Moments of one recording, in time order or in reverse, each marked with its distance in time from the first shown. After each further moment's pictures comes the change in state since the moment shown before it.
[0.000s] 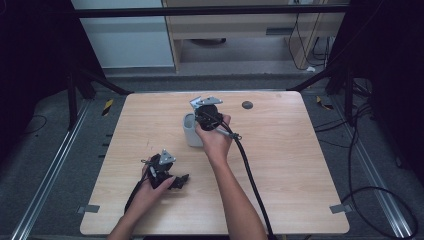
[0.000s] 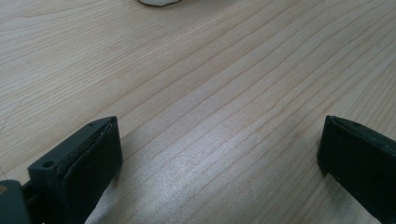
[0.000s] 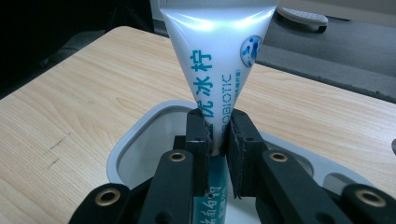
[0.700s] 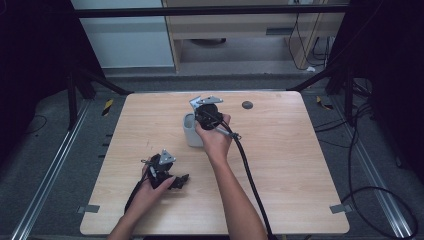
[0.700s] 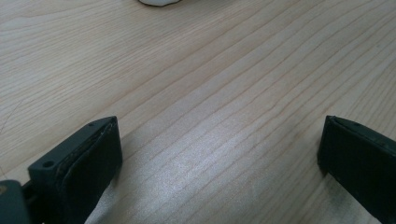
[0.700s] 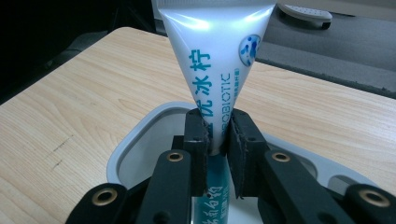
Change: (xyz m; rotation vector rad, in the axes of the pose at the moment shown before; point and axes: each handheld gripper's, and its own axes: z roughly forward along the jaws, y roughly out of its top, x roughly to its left) left arm 0.000 0.000 0.000 -0.001 0.001 -0.001; right arm -0.002 0.001 0.002 0.004 0.014 0.022
